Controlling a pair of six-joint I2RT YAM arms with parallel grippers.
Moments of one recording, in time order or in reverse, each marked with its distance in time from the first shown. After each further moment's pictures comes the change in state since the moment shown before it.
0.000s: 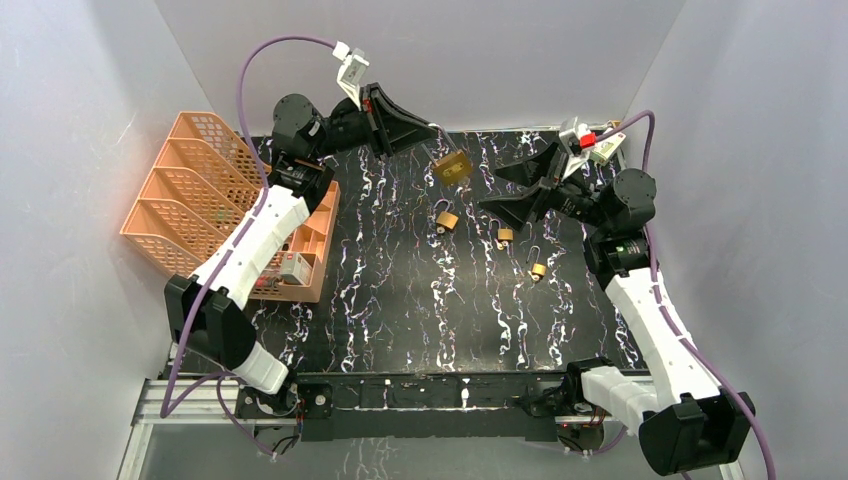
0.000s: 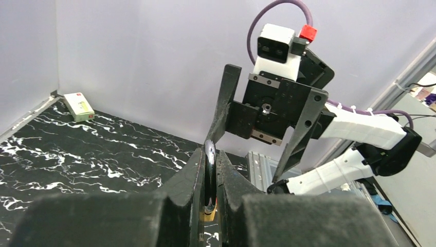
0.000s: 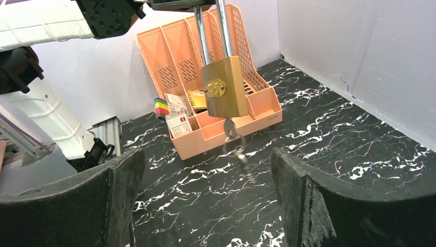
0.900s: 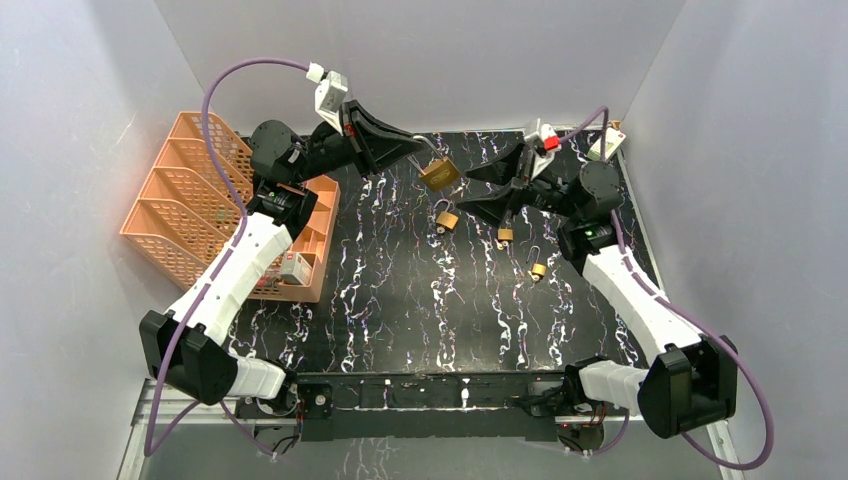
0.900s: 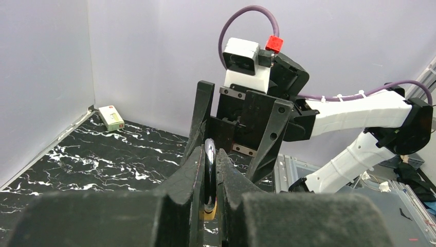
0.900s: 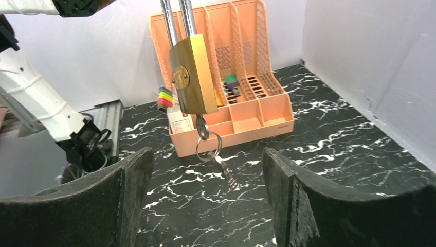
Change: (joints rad) left arm 0.006 -0.187 -0.176 0.009 -0.080 0.142; right arm 0.093 0.160 -0.030 0.234 -0.038 -0.060
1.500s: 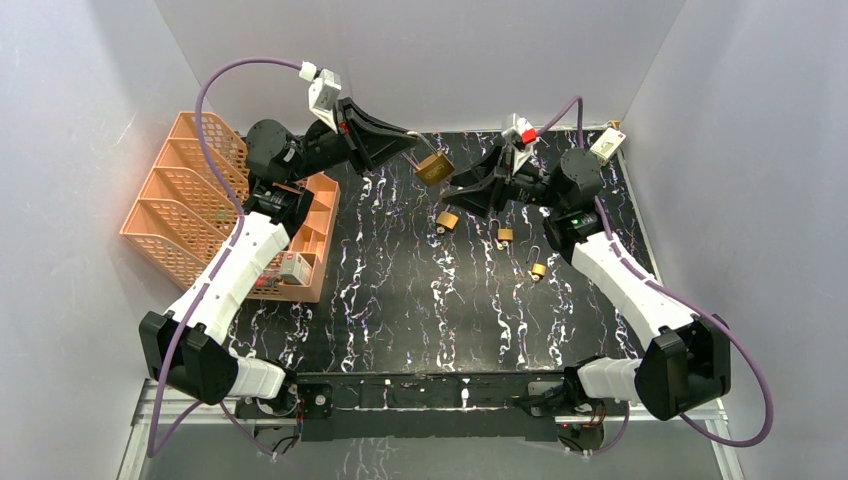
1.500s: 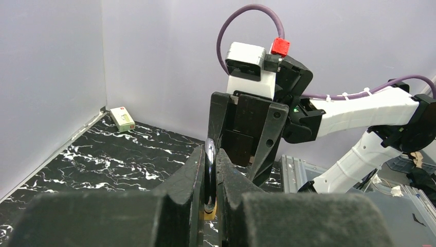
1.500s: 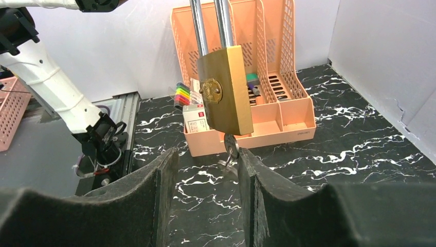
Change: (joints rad) left arm 0.026 -0.004 -0.010 0.011 -0.005 0.011; right arm 0.095 0.106 0.105 -0.044 -0.027 -0.036
